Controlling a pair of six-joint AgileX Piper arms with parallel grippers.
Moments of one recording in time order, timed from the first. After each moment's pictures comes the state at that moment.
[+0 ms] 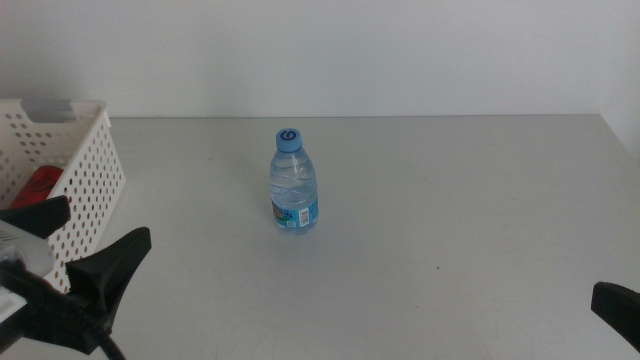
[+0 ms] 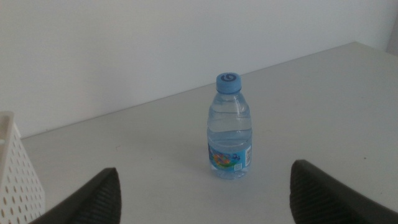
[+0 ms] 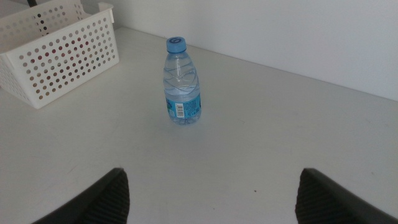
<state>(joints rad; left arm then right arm) -0.42 0.53 -0.35 -0.04 0.08 0.06 0.59 0.40 -0.53 -0.01 0.50 0.06</state>
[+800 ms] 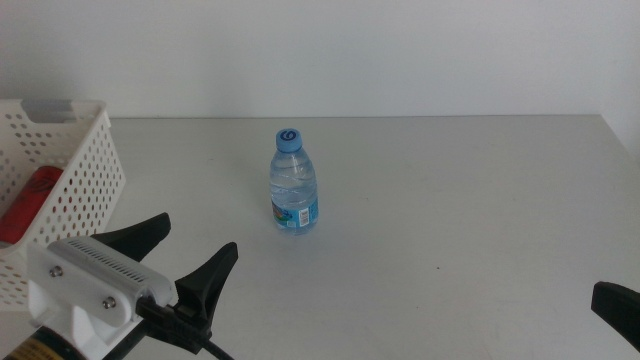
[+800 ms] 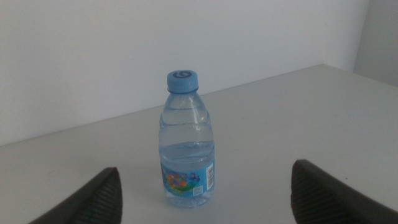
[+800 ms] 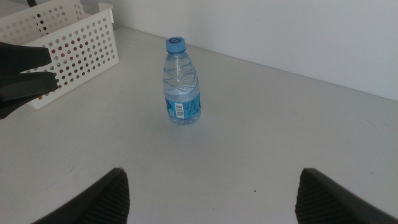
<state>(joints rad) -0.59 1.08 -0.11 -0.13 -0.84 0.06 0.59 0.40 -0.53 -0.01 0.50 0.06</state>
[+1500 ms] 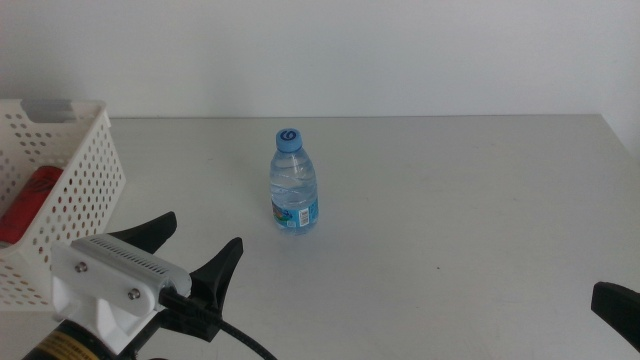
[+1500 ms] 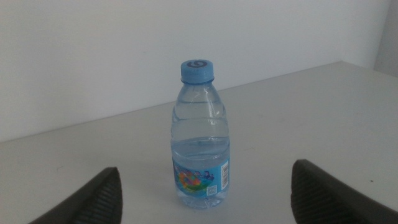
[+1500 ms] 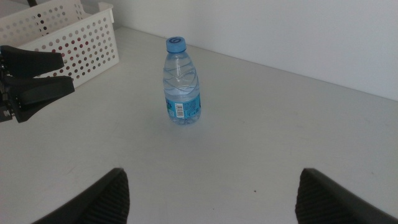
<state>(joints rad) -0.59 1.26 -0.11 -0.17 -1.01 0.06 0.59 0.40 -0.53 -0.01 0.50 0.06</state>
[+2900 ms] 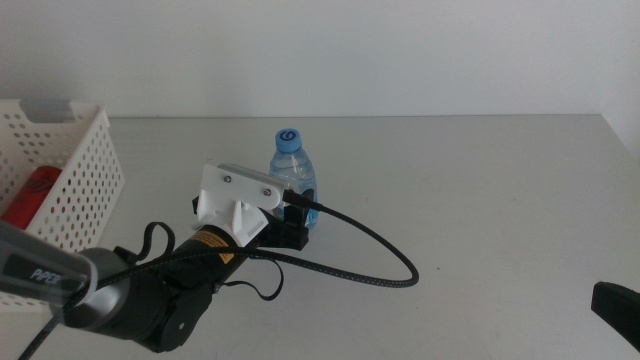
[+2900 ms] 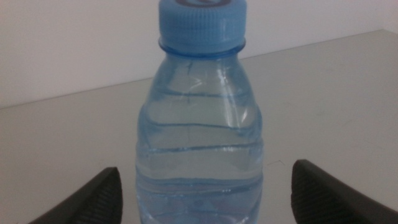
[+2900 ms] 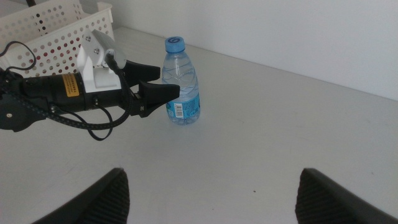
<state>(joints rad) -0.51 1.88 -0.61 -0.06 -1.03 -0.04 0.59 0.40 -0.53 -0.01 0.50 0.06</state>
